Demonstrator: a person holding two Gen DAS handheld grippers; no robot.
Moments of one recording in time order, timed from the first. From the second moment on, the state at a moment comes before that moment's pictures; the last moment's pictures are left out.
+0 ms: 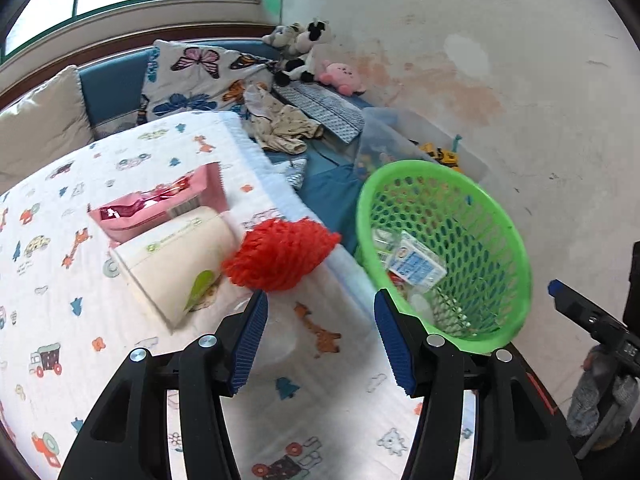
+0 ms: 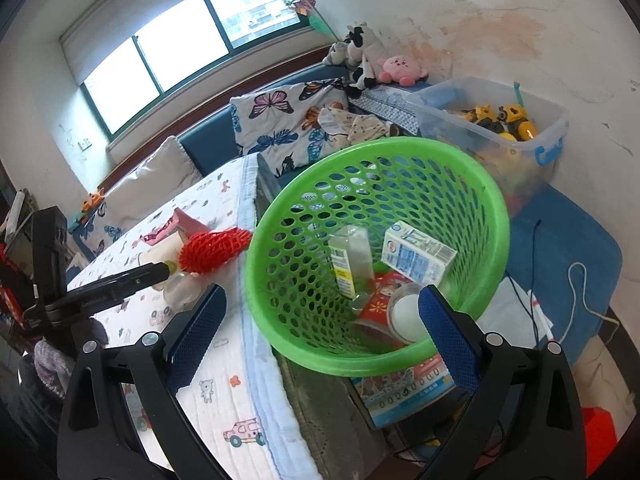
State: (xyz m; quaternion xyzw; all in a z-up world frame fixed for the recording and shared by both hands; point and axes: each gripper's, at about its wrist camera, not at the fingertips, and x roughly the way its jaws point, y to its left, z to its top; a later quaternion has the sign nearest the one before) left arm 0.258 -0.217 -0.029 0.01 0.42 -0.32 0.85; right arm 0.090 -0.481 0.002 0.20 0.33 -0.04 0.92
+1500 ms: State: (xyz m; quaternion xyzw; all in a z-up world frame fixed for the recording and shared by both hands) left arm 0.254 -0.193 -0.060 0.03 0.41 -0.26 0.87; right arm 0.133 -0.429 -0.004 0.17 0.36 0.03 0.92
